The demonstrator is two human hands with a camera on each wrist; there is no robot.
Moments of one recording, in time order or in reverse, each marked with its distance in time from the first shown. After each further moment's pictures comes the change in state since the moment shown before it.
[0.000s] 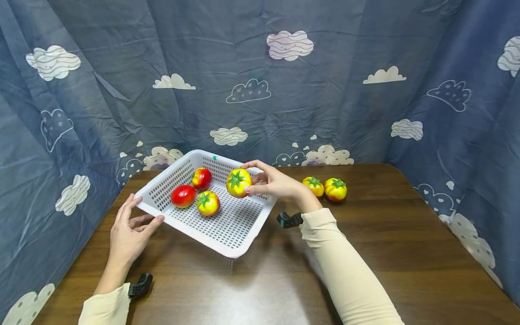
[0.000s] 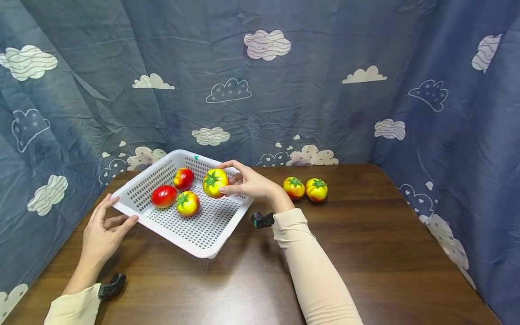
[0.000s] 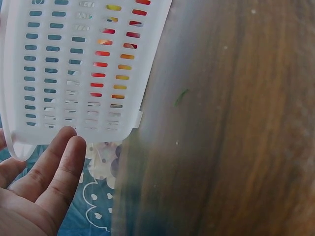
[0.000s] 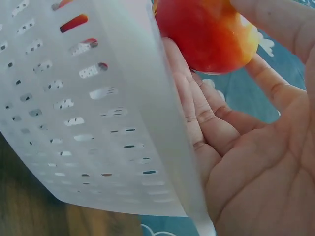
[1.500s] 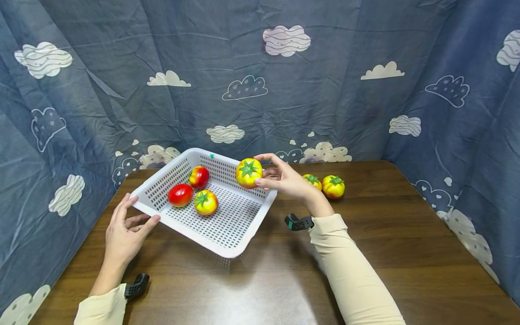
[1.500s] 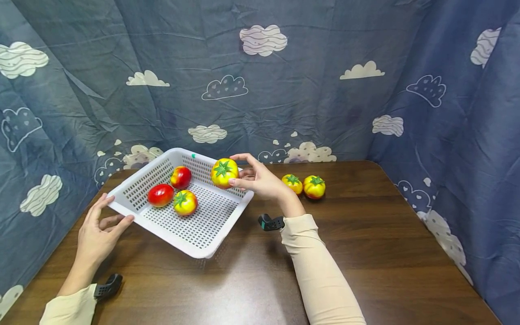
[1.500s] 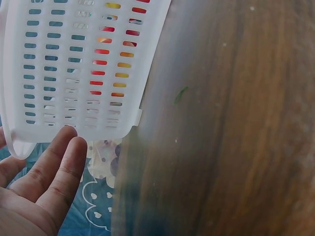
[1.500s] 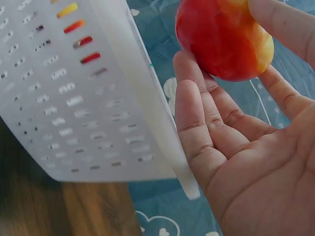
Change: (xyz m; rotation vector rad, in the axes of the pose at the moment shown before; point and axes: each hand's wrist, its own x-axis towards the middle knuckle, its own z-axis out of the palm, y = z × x) left_hand -0.001 -0.001 -0.002 0.023 -0.018 0.004; right_hand -0.028 0.006 -0.013 0.119 0.156 -0.050
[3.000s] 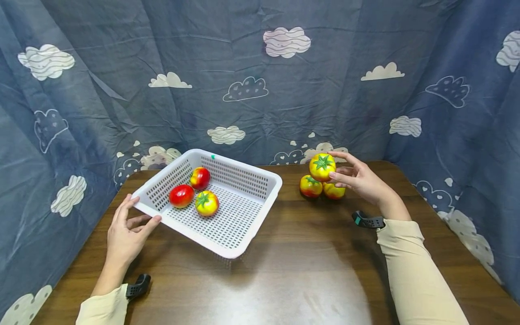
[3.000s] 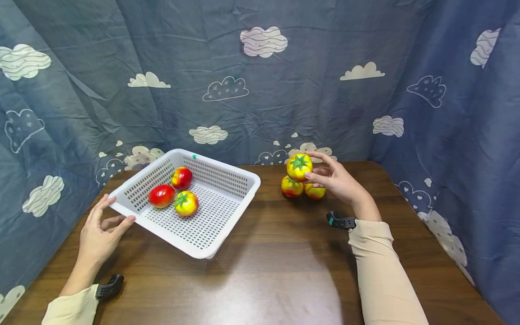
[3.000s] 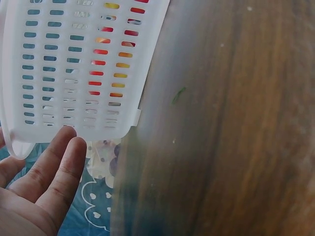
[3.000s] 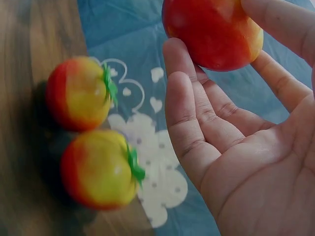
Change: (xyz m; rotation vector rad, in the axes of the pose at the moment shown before) left_hand 0.000 -0.001 0.003 -0.030 0.013 0.008; right_hand -0.106 0.026 -0.135 -0.118 0.227 0.112
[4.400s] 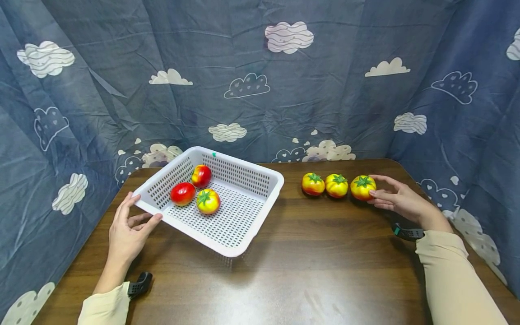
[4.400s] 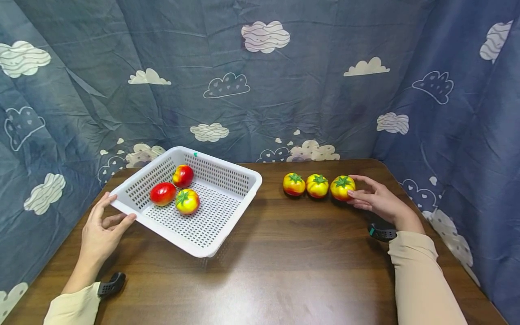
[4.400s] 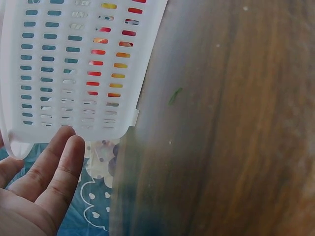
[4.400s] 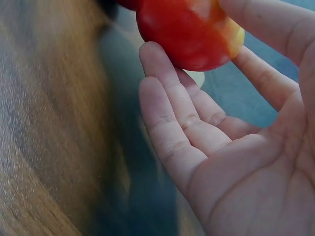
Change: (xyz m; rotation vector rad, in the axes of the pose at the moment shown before) left_hand 0.000 0.001 -0.001 -0.017 -0.005 -0.007; right_hand -0.052 0.093 -0.079 0.172 -0.017 0.221
